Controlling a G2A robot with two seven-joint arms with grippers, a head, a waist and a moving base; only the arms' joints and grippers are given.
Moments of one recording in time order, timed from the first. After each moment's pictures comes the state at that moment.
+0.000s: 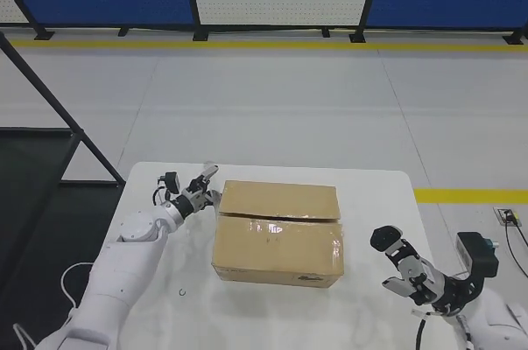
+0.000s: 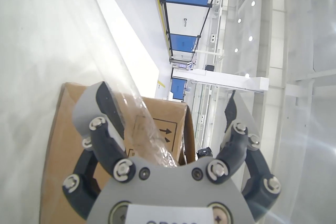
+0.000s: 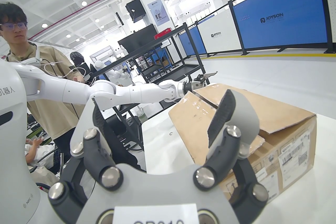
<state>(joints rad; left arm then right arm) 0.37 -1.33 -1.10 -0.40 -0.49 -0.34 -0.76 -1.32 -0.99 1.55 -1.76 -0.13 -1.01 0.38</state>
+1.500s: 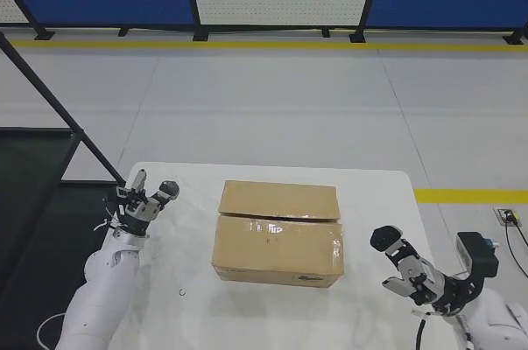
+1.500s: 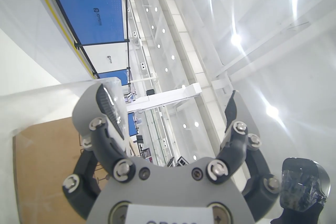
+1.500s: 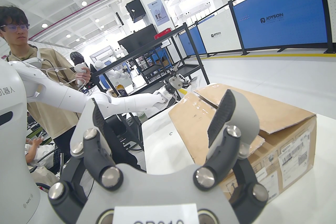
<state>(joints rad) 0.63 -1.24 -1.44 -0.59 -0.85 -0.68 -0.96 -1.32 -0.99 1.55 -1.76 -0.13 -1.01 0.38</state>
